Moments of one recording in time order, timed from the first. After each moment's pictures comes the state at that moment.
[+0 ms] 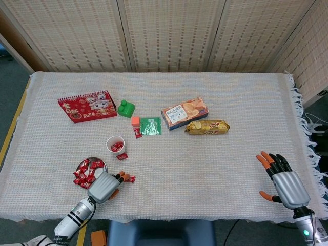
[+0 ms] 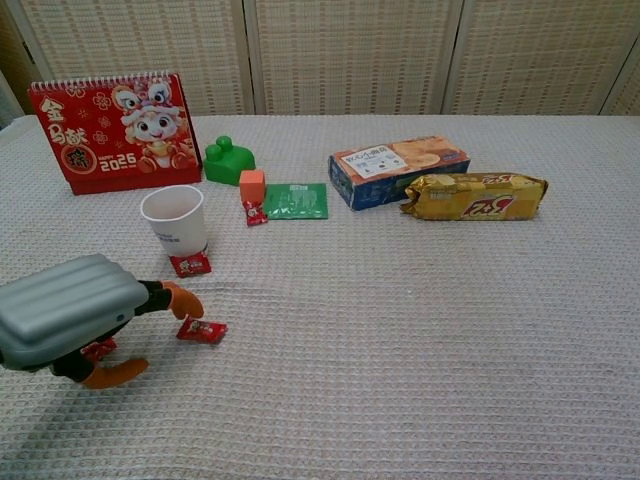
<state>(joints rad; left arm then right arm) -0.50 -1.57 0.10 -1.45 1.55 1.15 0.45 0.13 -1.06 -0.04 -1.68 -1.61 1.37 -0.02</state>
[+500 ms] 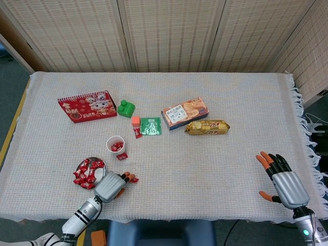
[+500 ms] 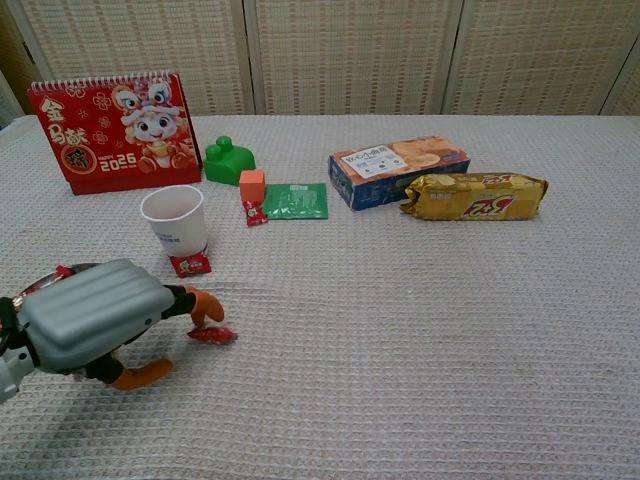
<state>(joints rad) -0.51 -1.65 0.07 -1.37 1.56 1.12 0.45 0.13 -1.05 -0.05 -1.68 -1.61 1.36 -0.02</state>
